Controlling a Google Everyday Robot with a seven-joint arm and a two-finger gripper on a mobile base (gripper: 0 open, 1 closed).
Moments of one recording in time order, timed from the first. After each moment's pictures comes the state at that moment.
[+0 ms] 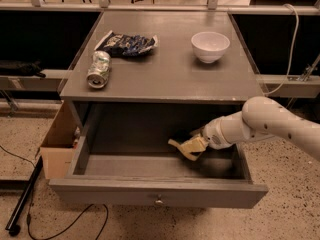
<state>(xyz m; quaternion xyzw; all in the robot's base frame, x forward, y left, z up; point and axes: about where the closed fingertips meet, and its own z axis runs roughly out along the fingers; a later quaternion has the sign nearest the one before) 0.566 -0.101 0.641 -0.40 0.83 0.25 0.28</state>
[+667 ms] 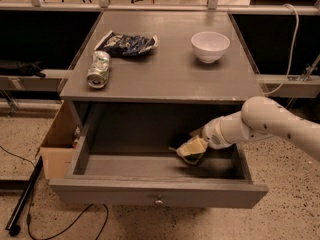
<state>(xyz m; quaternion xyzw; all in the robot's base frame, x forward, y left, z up) 0.566 -0.101 0.641 -0.40 0.83 0.25 0.28</state>
